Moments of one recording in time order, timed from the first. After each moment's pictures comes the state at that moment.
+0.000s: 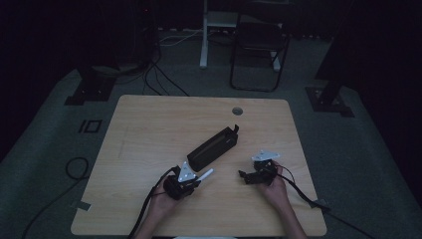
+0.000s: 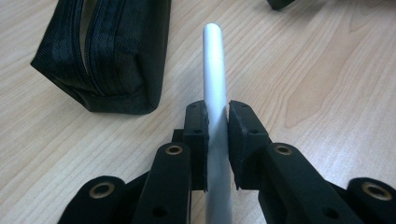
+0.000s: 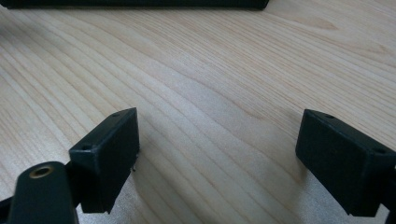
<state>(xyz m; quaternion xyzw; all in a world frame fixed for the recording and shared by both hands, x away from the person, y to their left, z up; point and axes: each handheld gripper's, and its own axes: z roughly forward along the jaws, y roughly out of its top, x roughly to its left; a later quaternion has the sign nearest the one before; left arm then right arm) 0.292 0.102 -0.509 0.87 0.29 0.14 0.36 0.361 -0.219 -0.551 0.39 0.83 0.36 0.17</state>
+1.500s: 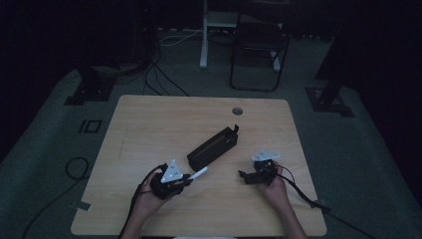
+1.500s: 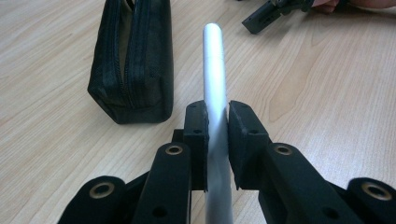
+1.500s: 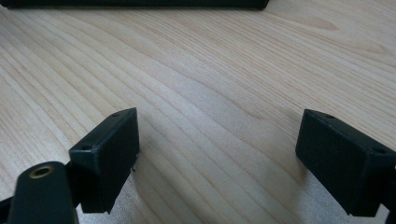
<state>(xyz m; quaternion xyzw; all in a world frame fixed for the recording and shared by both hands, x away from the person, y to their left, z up) 0.284 0.136 -0.481 0.87 0.25 0.15 0.40 0.361 -0.219 -0.551 0.39 0.83 0.36 0.17</state>
